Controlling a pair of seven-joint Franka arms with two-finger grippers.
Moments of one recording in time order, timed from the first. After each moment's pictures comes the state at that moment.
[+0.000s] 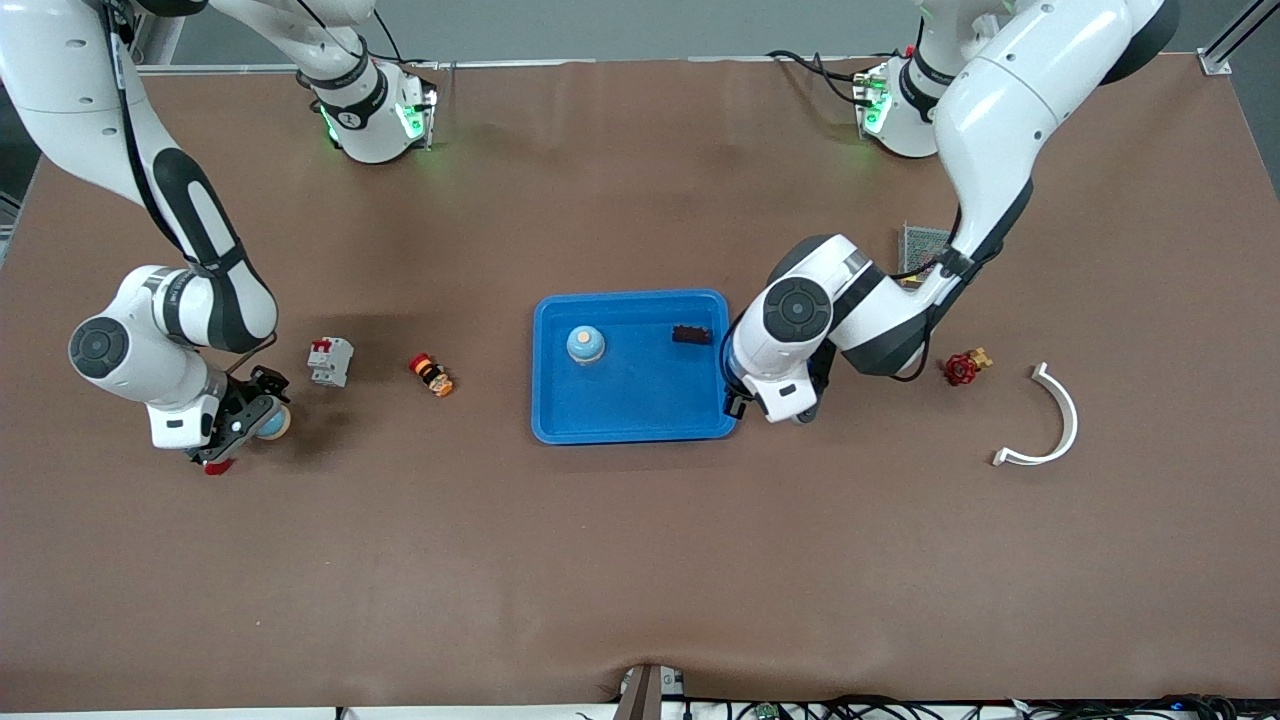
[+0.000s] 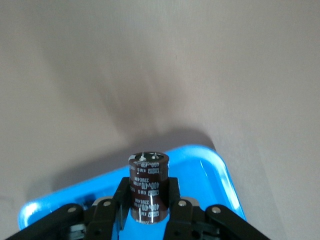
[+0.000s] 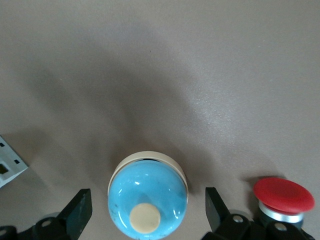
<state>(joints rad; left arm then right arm) -0.05 0.75 -0.66 -1.62 0.39 2.19 -2.03 -0.12 0.54 -0.06 -2.03 -0.02 2.56 -1.01</state>
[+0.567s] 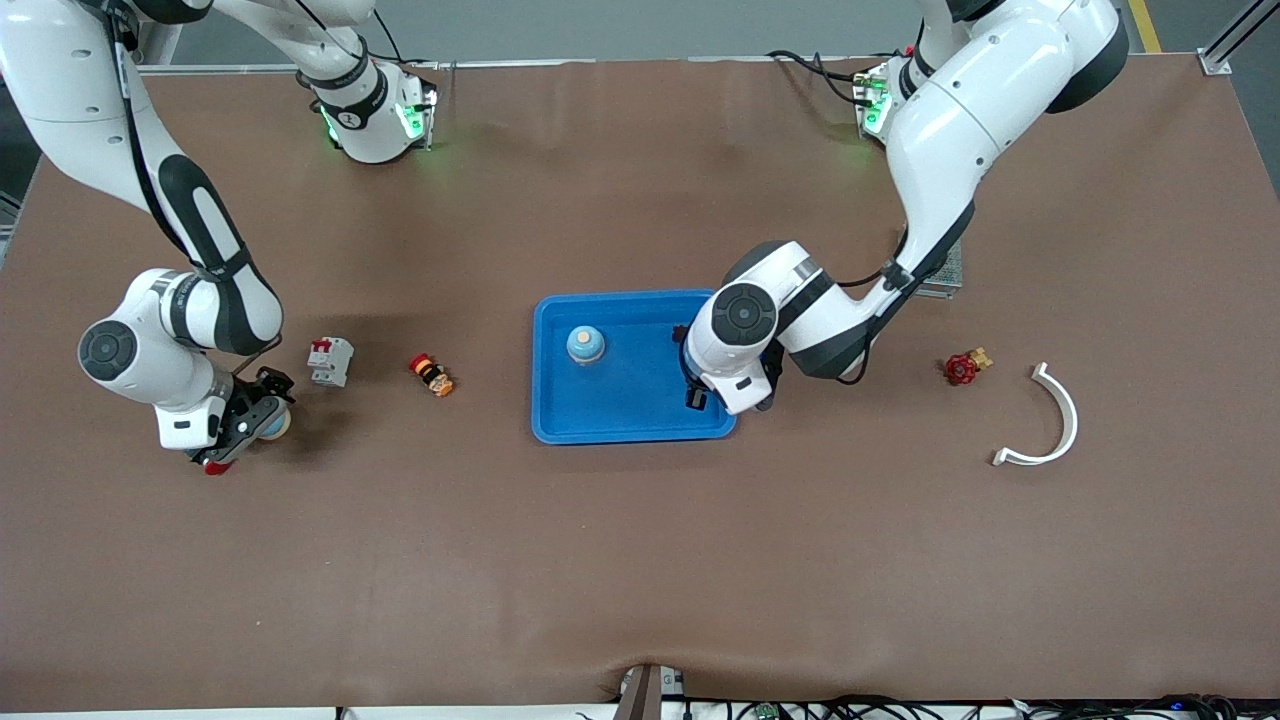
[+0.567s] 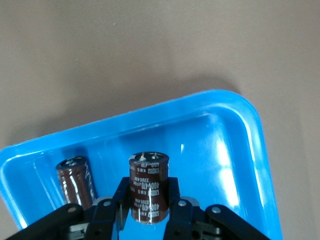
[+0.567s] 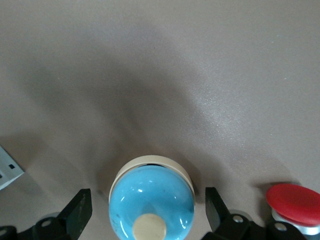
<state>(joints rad) -0.17 0.84 -0.61 -1.55 0.37 2.20 -2.19 -0.12 0.55 -0.06 -2.03 -0.01 2.57 -1.01</state>
